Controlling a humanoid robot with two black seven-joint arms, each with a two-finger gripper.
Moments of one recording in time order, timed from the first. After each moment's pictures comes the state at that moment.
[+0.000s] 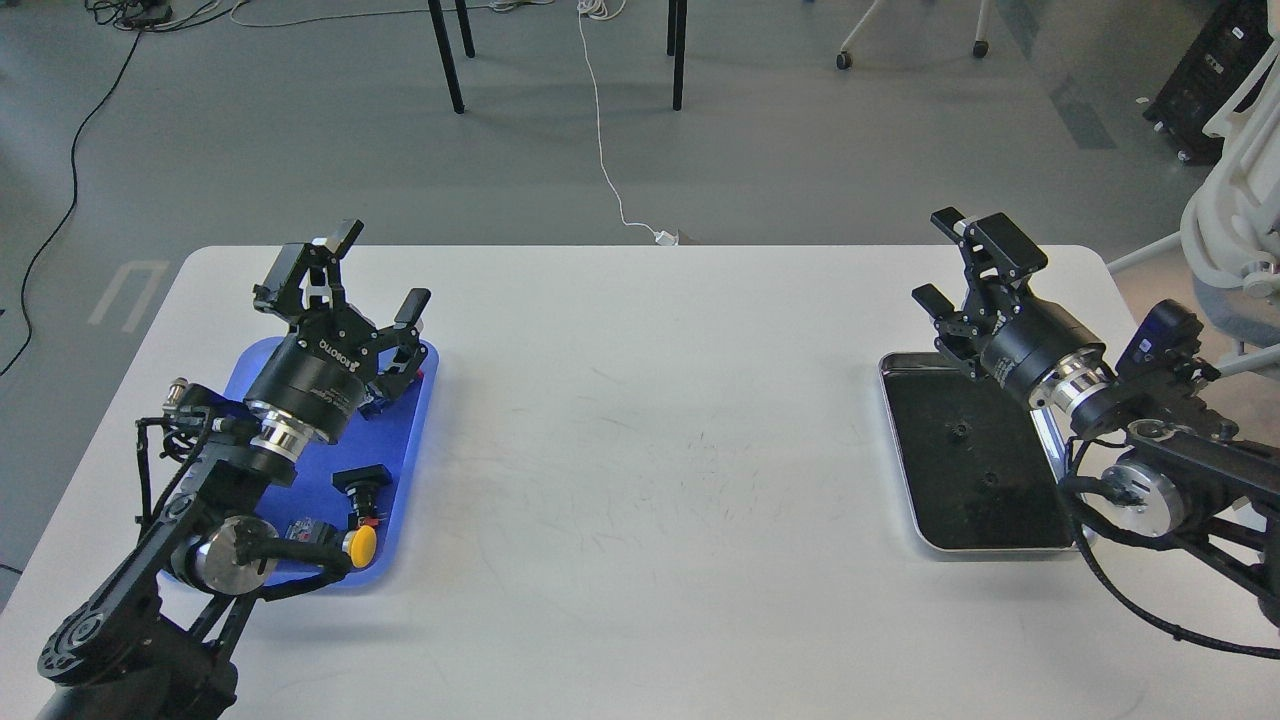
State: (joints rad) left arm -0.16 0.17 -1.33 -1.24 0.71 -0.36 -0.28; right arm 0.75 -0.76 0.22 1.27 -0.40 -0.08 0.49
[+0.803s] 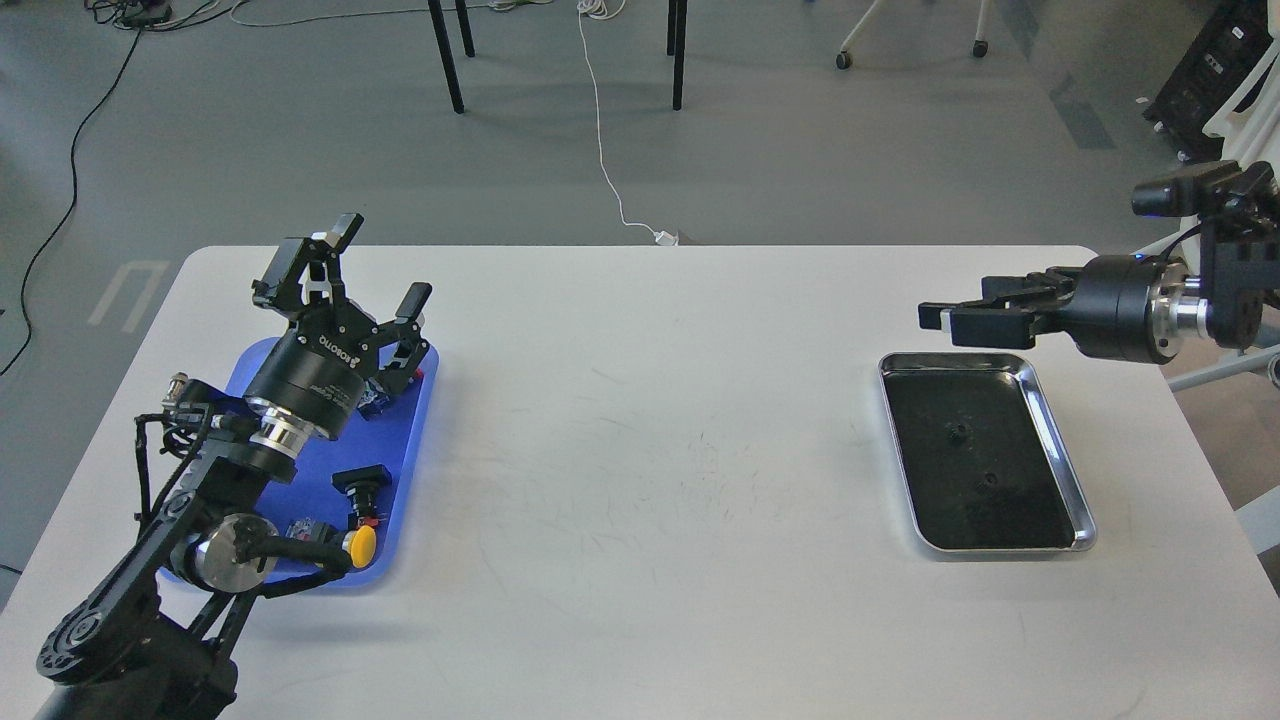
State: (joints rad) left arm -0.16 0.18 -1.33 -1.25 0.71 -0.36 -0.29; right arm 1.60 -0.84 -0.77 1.28 -1.12 0.00 0.49
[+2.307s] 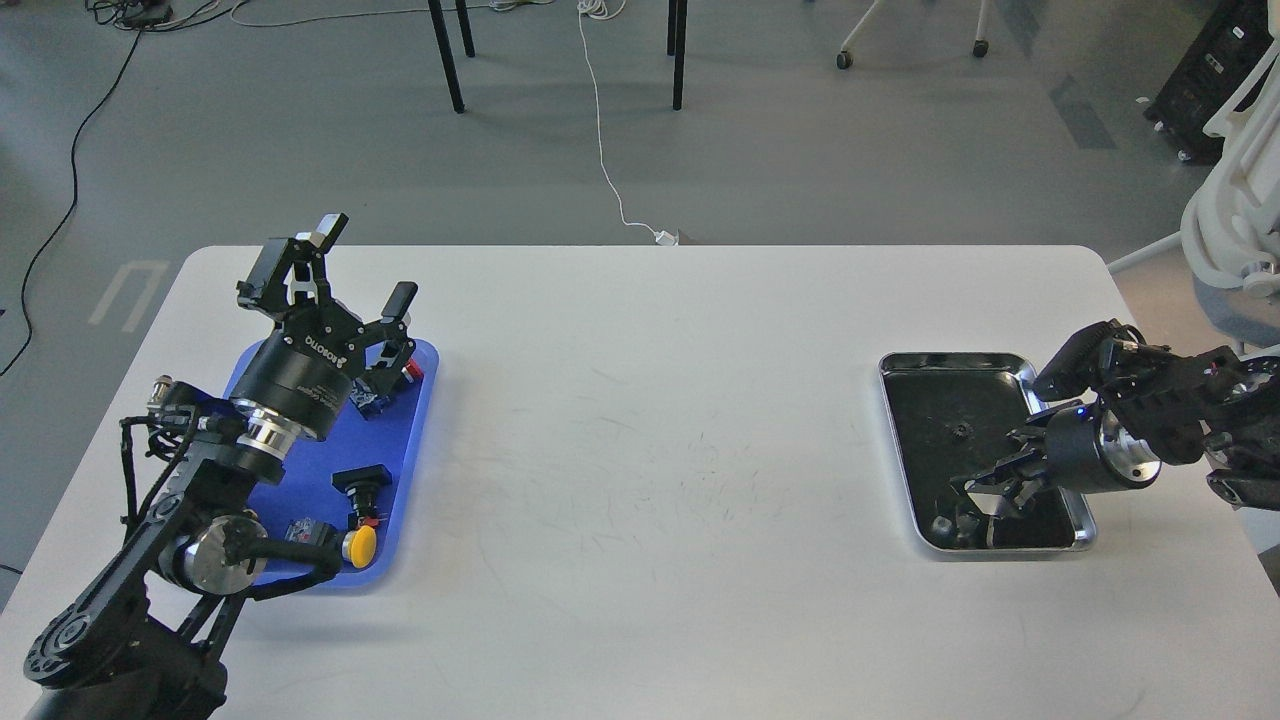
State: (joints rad) left arm -0.15 0.19 -1.34 -1.25 0.71 -0.36 -0.29; right arm 1.41 -0.52 -1.17 1.03 -1.17 -0.17 0.49
